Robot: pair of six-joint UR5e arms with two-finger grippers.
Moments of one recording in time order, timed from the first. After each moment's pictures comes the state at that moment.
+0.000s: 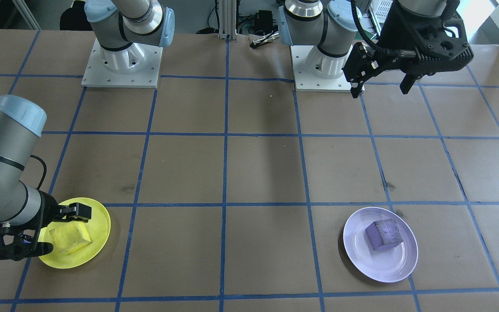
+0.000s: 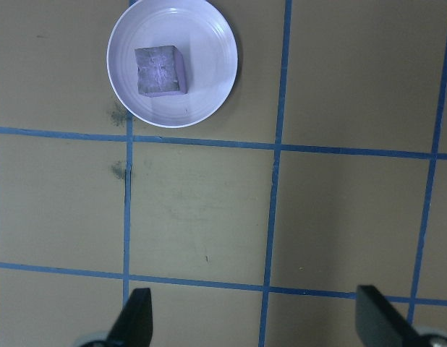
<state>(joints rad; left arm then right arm) -1.53 -1.57 -1.39 -1.73 1.64 -0.04 1.38 -1.08 1.51 -1.86 -1.61 -0.29</state>
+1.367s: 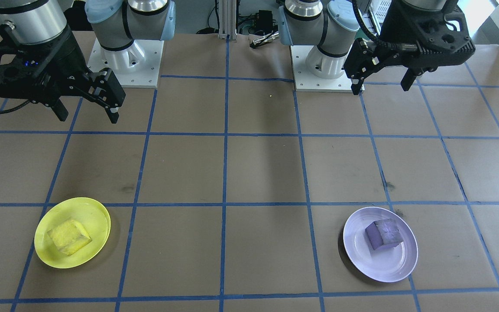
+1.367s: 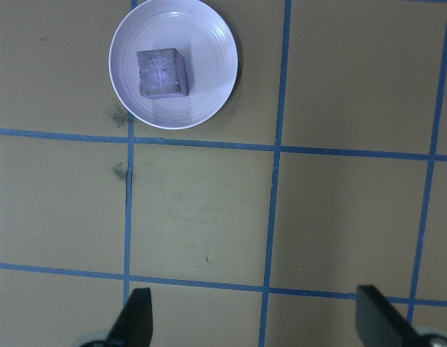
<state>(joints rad) -1.53 -1.55 -1.39 -1.72 1.64 -0.04 1.56 -1.55 1.51 -1.64 -1.54 0.07</state>
